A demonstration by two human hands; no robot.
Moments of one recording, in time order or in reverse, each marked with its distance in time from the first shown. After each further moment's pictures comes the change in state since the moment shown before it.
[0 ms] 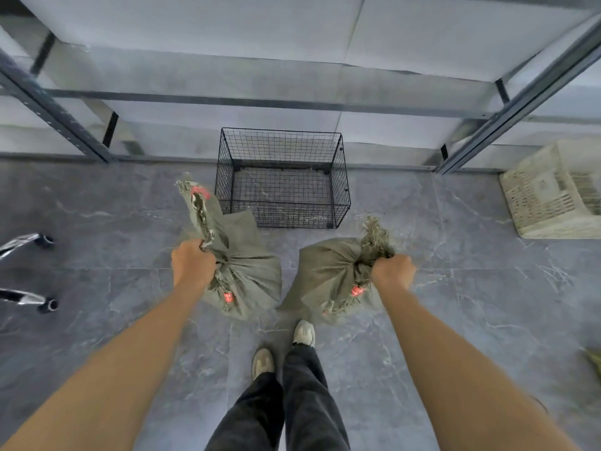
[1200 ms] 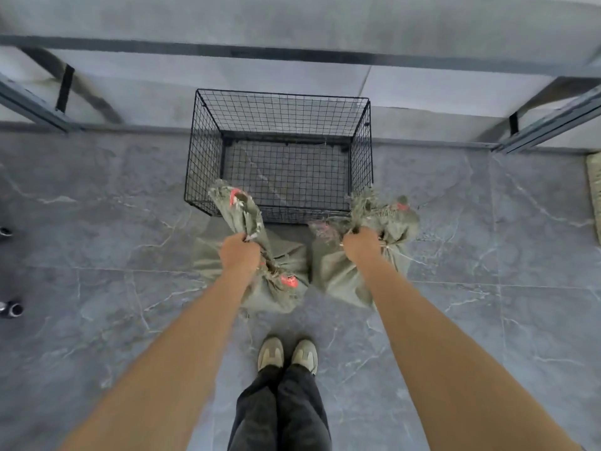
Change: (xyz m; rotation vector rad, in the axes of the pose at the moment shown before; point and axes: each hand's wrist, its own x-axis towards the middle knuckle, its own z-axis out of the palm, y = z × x) left_hand 0.176 0.093 0.216 -0.011 -0.189 -0.327; right_hand 0.217 -0.115 0.172 -0.137 -0.440 -0.080
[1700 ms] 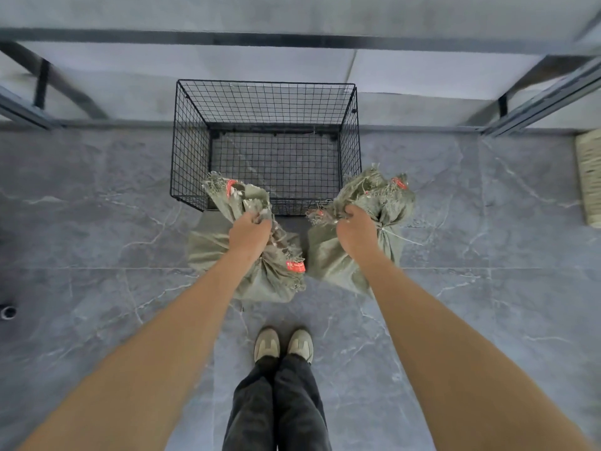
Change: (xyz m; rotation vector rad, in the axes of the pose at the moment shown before) left_hand -0.012 0.024 0.015 -0.188 -0.230 0.160; right_hand 0.006 0.015 -0.011 0.044 0.025 -0.164
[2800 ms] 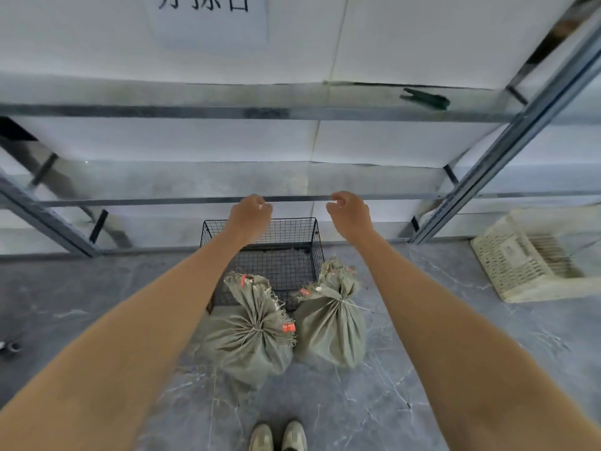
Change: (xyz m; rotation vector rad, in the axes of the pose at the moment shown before) left_hand -0.227 0.204 -0.142 0.354 0.140 0.575; right_hand -0.245 -0.178 -0.184 0.038 0.294 -0.477
